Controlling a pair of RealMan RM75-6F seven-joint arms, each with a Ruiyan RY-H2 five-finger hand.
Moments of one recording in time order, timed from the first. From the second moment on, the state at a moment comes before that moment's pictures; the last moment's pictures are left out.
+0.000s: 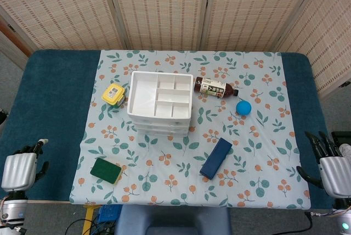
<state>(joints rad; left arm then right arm) -0.16 -1.21 -0.04 -1.72 1.31 1.51 0.44 0.02 -1.13 0.03 -1.53 -1.58 1.56 0.09</state>
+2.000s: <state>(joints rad) -0.73 -1.65 -0.29 -1.64 0.79 0.59 -0.62 0.05 -1.10 0.04 -1.54 -1.57 1.52 0.16</state>
